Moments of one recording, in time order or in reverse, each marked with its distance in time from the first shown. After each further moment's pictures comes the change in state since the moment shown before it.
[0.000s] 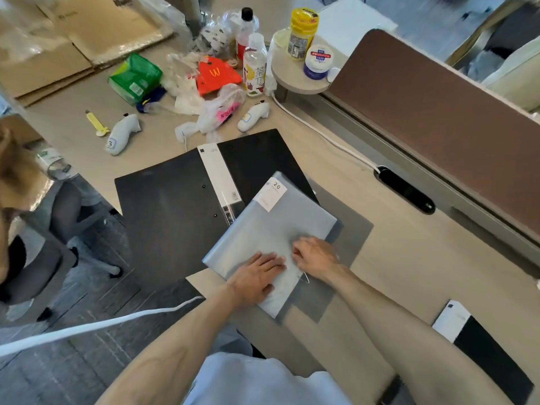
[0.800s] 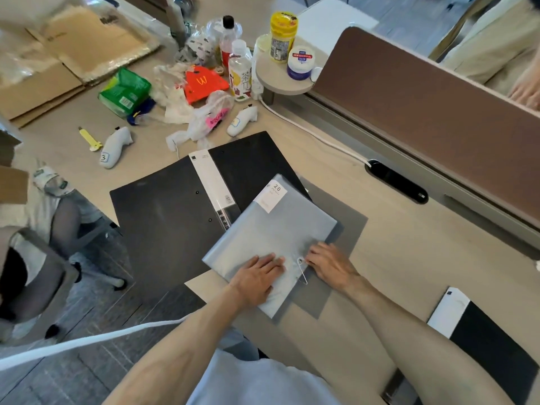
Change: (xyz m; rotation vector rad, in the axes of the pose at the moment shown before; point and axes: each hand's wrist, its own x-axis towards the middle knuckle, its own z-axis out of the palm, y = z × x) left_hand 0.001 0.018 -0.018 0.097 -0.206 -0.097; right_hand -0.039 0.046 0.027 -0.076 0.189 -0.162
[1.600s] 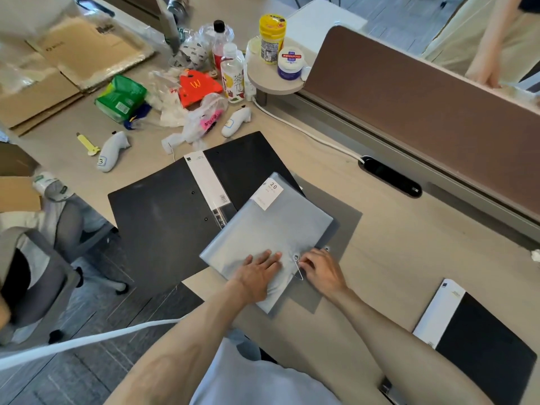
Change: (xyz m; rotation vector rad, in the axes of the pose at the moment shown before) left_hand 0.005 0.017 -0.017 -0.038 -0.190 -0.093; right_hand -0.015 -0.029 0.015 0.449 0.086 0.414
